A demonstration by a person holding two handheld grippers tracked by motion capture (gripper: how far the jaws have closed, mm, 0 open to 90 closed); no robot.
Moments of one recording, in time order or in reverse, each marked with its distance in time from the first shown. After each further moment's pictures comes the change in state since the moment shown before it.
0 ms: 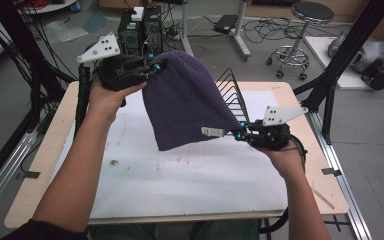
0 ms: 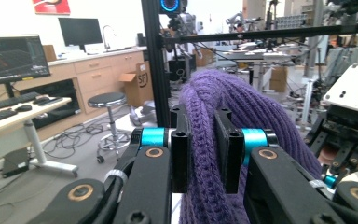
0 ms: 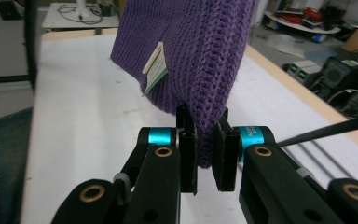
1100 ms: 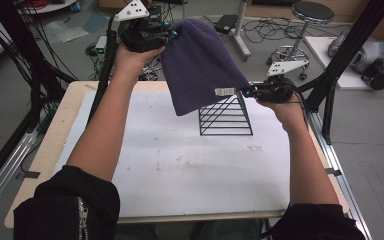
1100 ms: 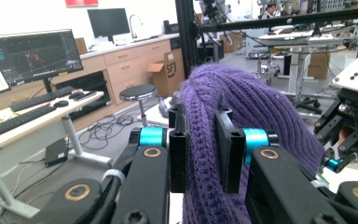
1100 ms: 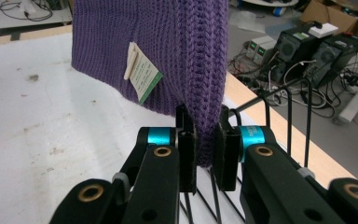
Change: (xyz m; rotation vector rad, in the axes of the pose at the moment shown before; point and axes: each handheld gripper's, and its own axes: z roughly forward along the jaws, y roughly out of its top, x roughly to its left) left arm 0.065 0.017 0.075 0.073 0.108 0.046; right arm -0.120 0.018 0.012 0.075 -0.096 0.094
